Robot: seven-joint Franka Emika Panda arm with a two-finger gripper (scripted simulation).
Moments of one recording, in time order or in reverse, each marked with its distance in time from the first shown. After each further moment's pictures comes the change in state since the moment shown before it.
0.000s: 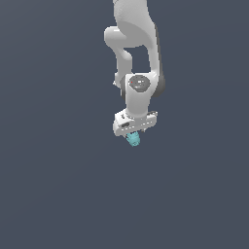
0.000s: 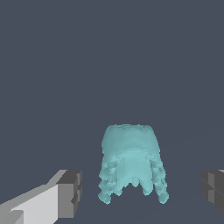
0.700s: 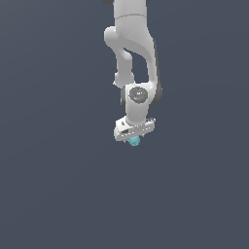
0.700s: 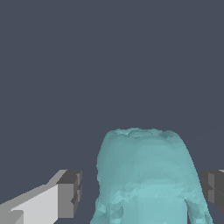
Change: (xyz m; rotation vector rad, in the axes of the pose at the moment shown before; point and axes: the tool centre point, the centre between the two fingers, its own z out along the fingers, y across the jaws) arm -0.002 -0.001 0.047 0.000 -0.001 -0.004
